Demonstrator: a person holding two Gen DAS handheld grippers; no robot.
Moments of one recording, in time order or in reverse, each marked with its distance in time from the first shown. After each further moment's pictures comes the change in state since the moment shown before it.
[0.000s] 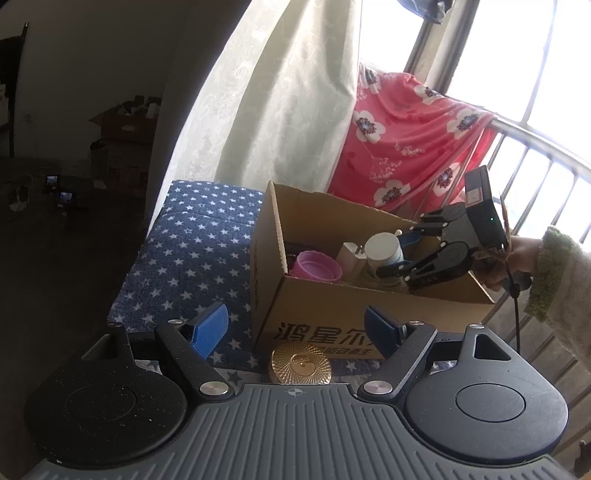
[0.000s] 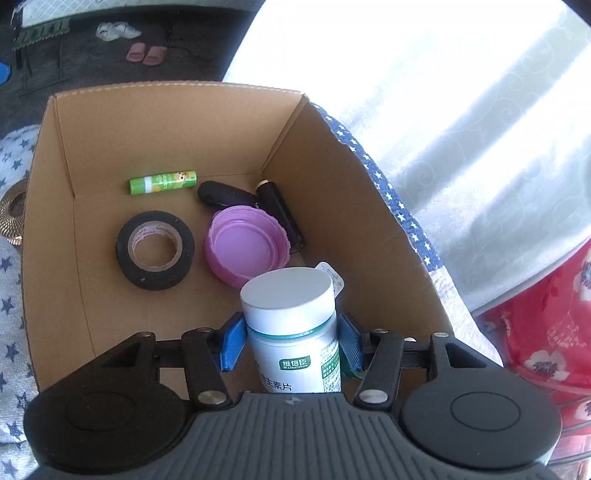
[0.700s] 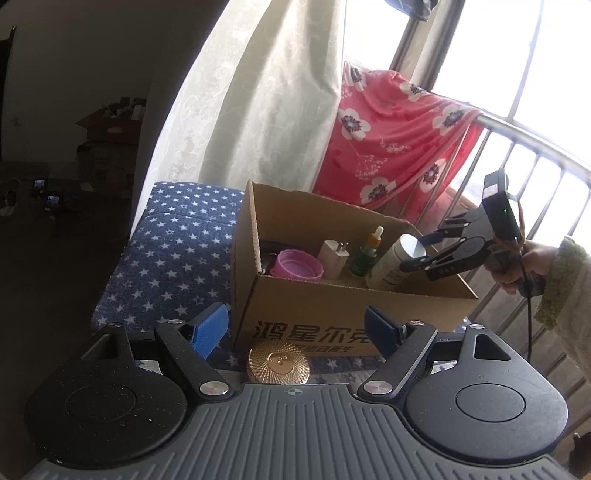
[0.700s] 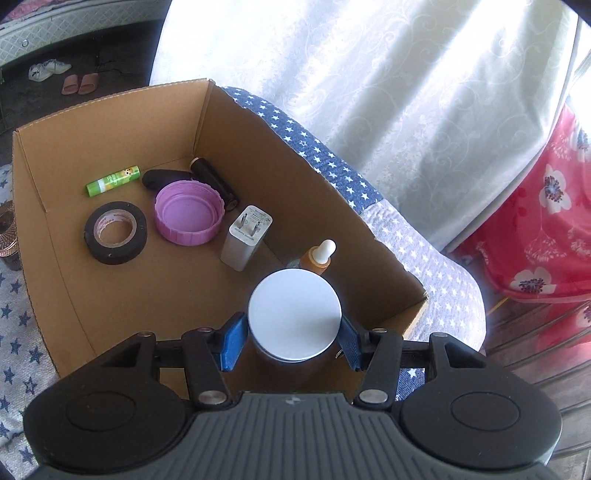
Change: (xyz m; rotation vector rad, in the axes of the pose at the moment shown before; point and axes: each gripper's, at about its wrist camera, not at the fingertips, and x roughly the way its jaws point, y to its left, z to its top) left arm -0.003 -0.019 -0.004 0.017 0.000 -0.031; right arm -0.018 -0.027 -0.036 0.162 0.072 -0.094
